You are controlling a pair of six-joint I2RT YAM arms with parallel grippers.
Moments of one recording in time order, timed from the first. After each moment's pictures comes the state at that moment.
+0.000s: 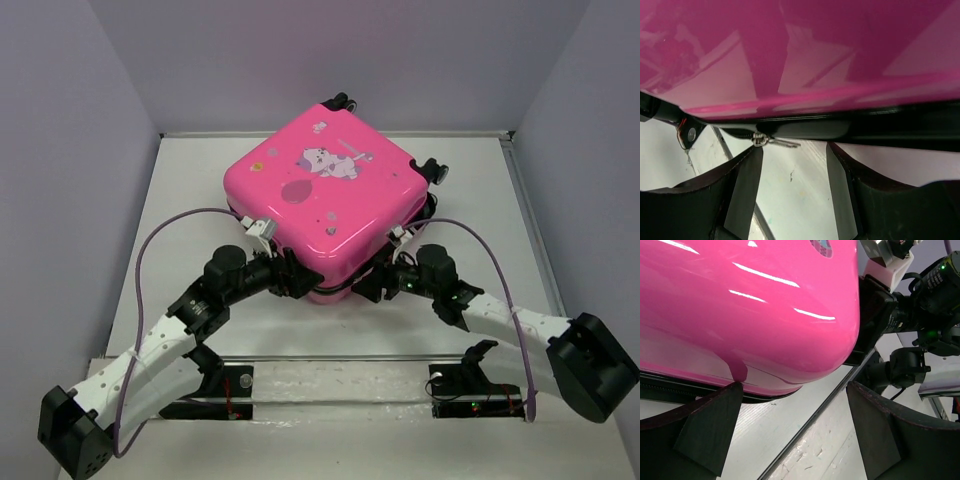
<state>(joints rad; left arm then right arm) -0.66 0.71 0.48 -0.05 0.29 -0.65 0.65 1.09 0.36 0.39 -0.43 0.47</state>
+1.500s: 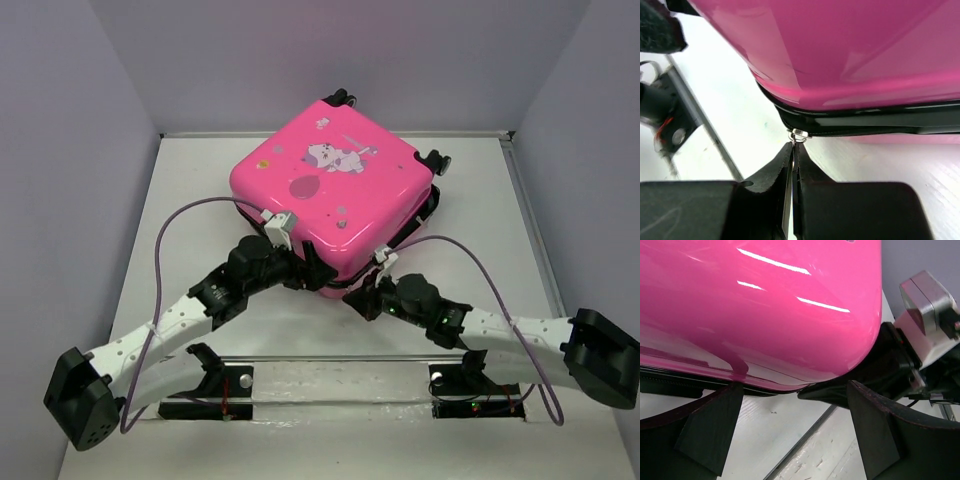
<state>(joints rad) -0.75 0.90 0.56 0.00 0.18 -0.66 0.97 1.07 0.32 0.46 -0.05 0.47</state>
